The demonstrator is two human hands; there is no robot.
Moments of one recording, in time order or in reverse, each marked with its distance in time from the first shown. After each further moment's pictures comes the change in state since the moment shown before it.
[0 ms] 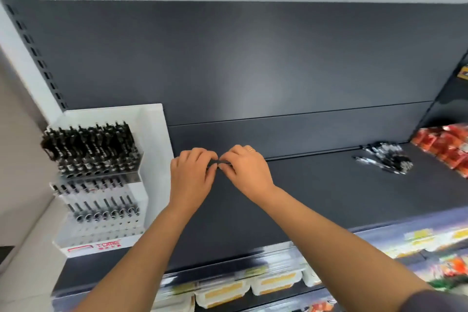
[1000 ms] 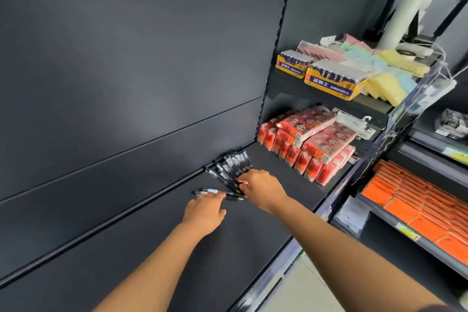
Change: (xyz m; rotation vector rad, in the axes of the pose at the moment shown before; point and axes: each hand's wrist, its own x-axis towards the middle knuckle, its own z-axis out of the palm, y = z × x) left_hand 0.130 0.375 0.398 -0.097 -1.027 0.341; right_hand -0.115 0.503 -0.126 -0.126 -0.333 0.753
